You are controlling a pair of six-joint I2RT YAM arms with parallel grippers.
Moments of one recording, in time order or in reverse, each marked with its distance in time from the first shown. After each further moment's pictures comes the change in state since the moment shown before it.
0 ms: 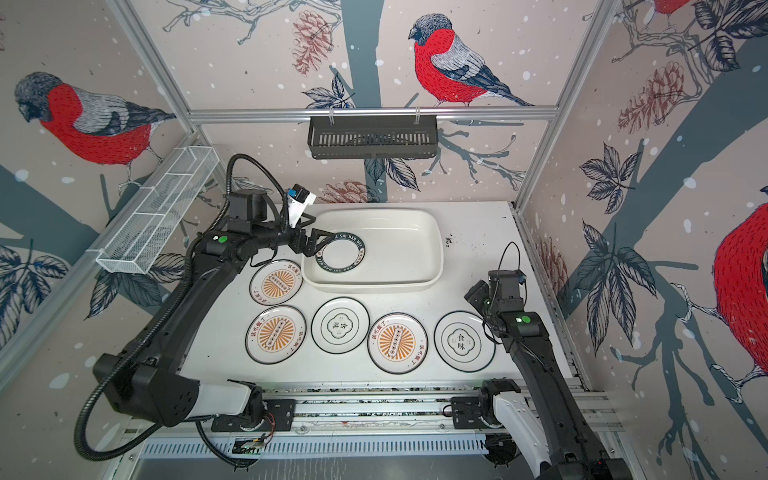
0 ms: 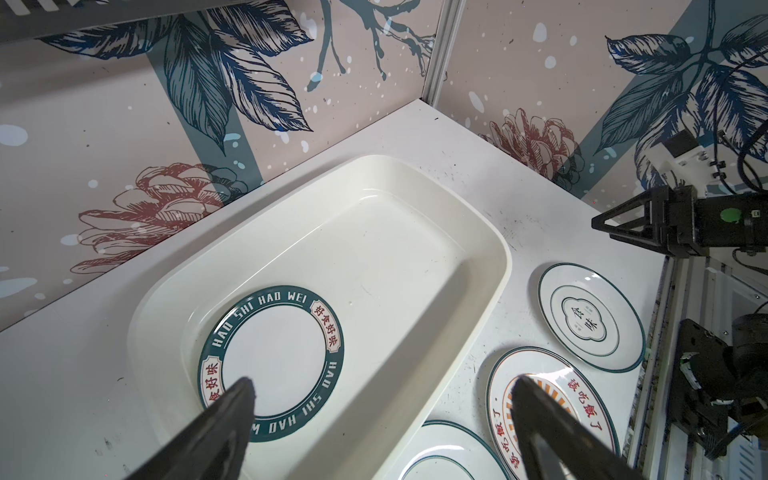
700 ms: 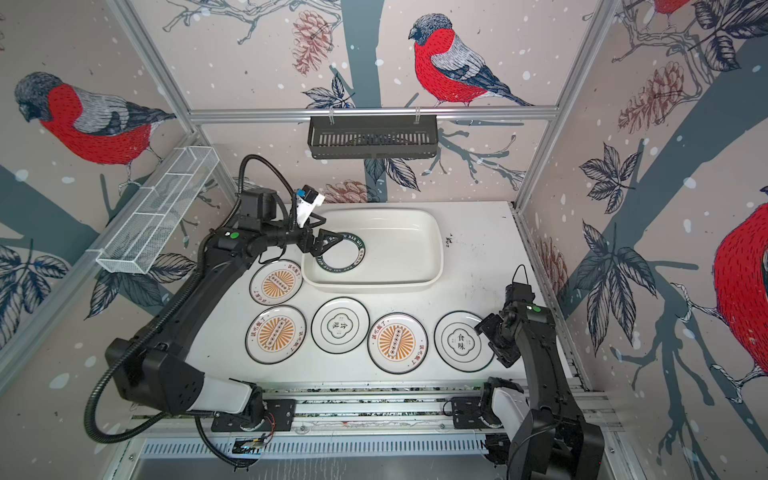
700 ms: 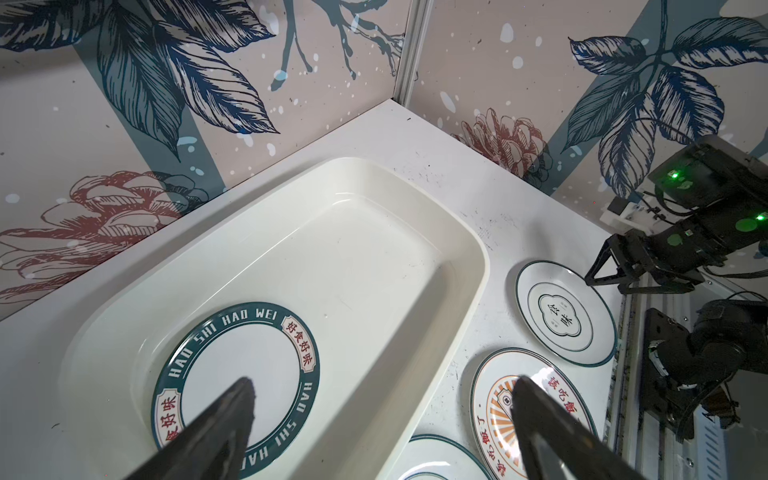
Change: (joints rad) left arm -0.021 0.057 0.000 0.050 0.076 -0.005; right arm -0.261 0.171 -0.020 -0.387 -0.170 -0.108
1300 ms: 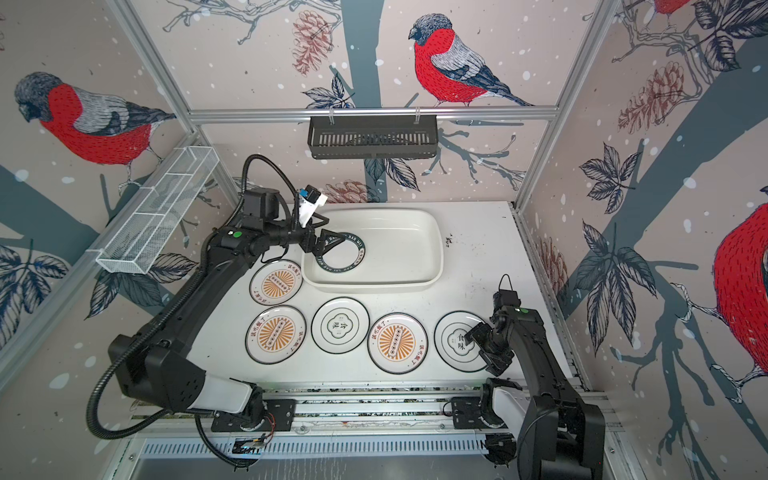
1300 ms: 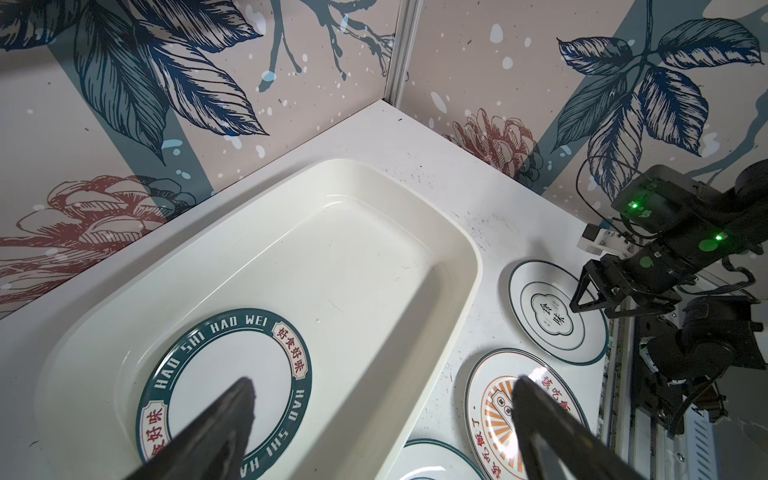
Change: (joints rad) left arm -0.007 0.015 0.006 0.003 0.013 0.000; right arm 0.098 0.051 -0.106 0.059 -0.072 0.082
